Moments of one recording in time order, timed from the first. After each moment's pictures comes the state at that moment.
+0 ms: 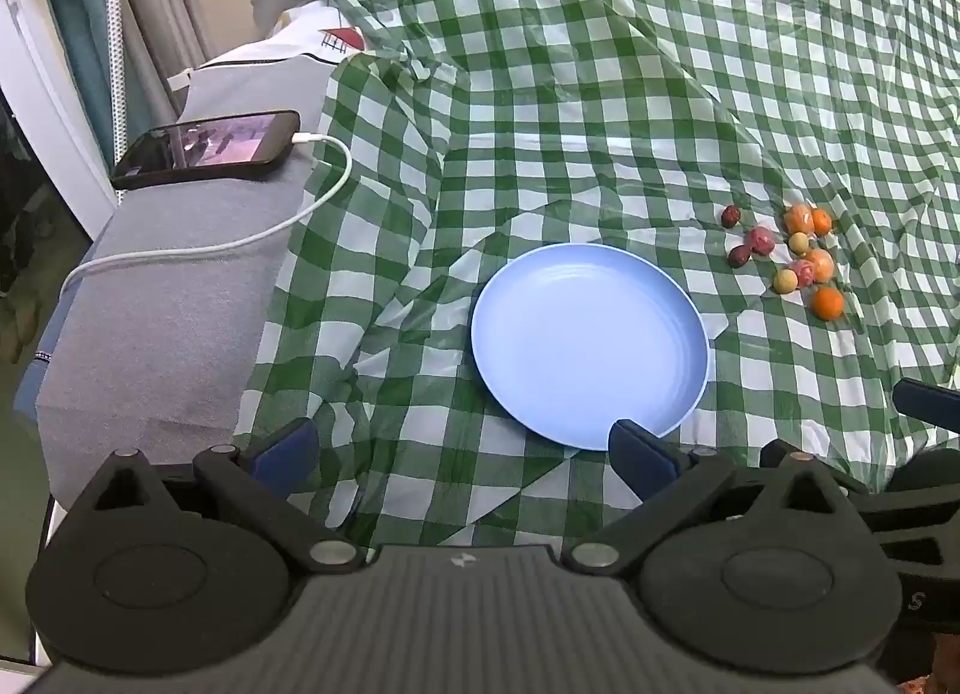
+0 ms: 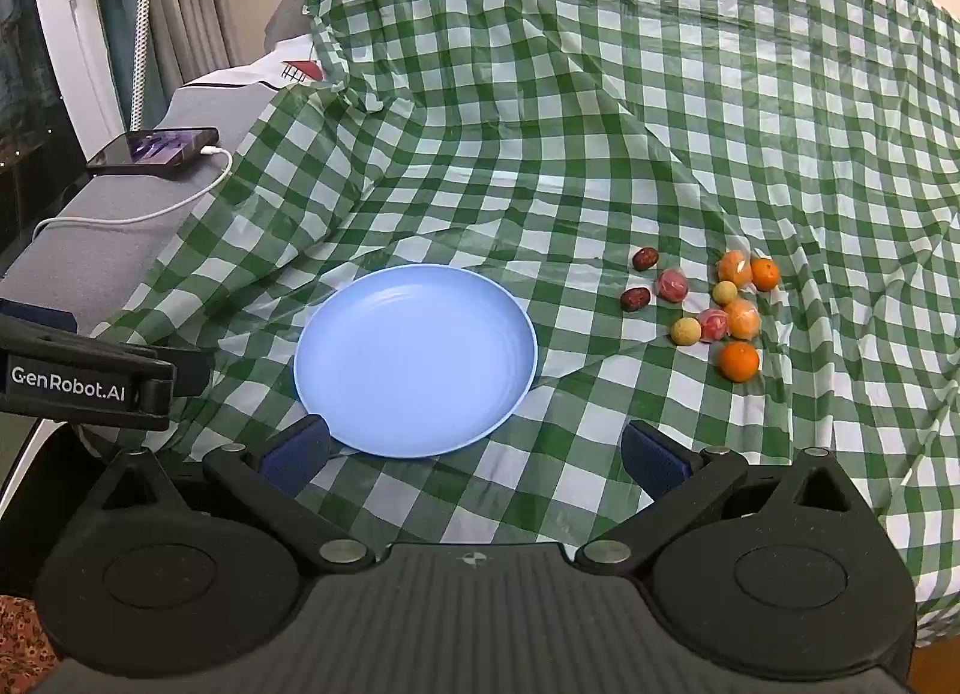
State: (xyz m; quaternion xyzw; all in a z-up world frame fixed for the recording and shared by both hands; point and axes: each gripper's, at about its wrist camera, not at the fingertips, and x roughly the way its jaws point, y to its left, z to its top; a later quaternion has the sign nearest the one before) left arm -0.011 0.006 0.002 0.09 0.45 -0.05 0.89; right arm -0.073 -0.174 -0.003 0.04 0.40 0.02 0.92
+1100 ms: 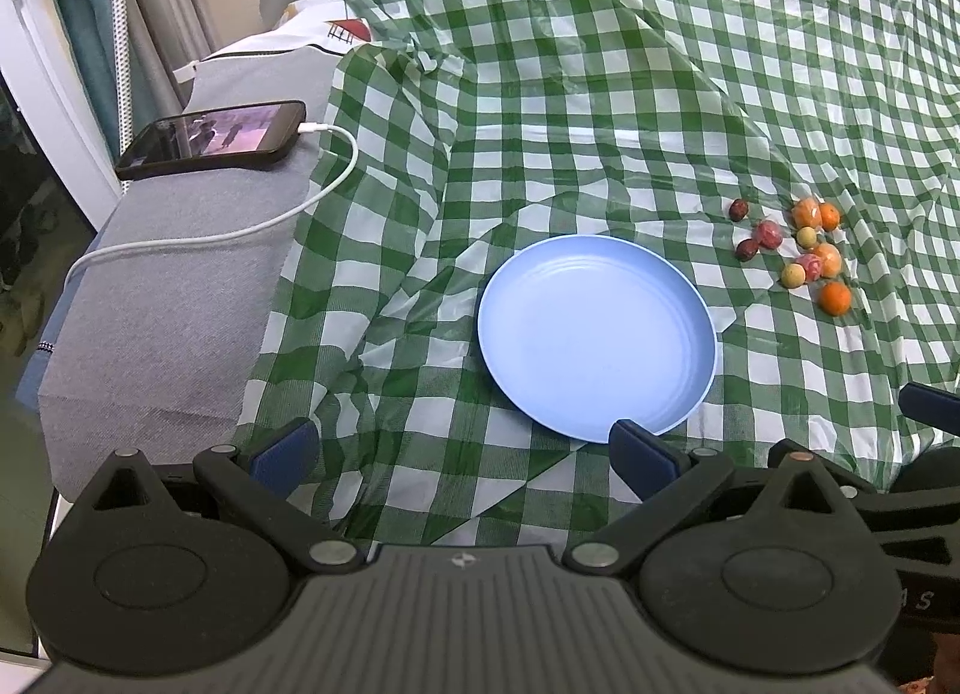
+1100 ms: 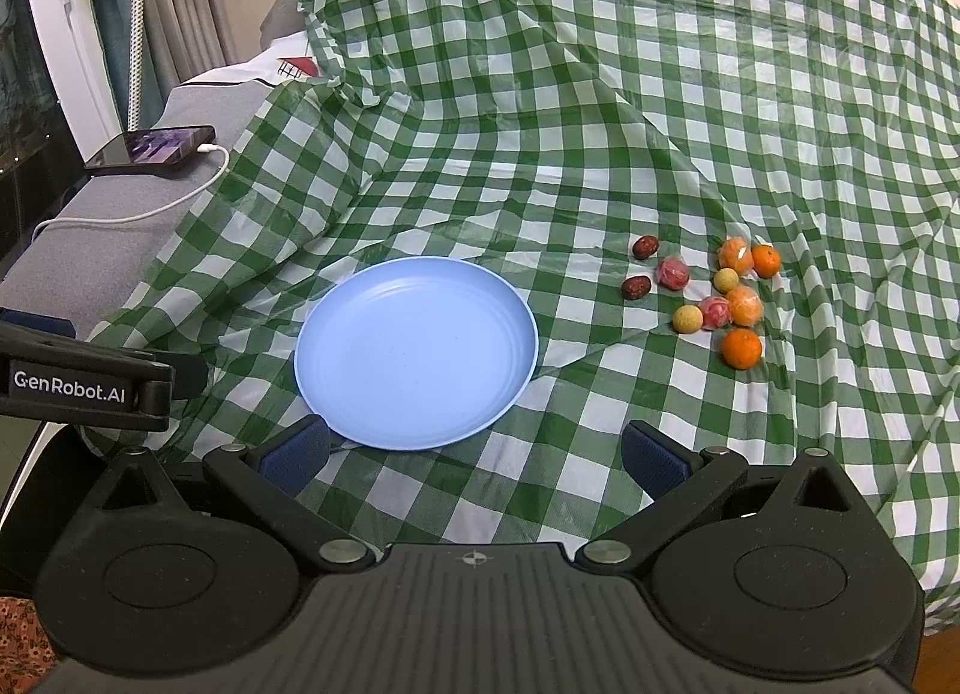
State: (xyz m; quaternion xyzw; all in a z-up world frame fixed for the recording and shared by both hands) left arm -0.012 0.007 0.000 0.09 0.46 -0.04 0.88; right arm -0.075 -0.176 -0.005 0.04 0.40 0.02 0.91
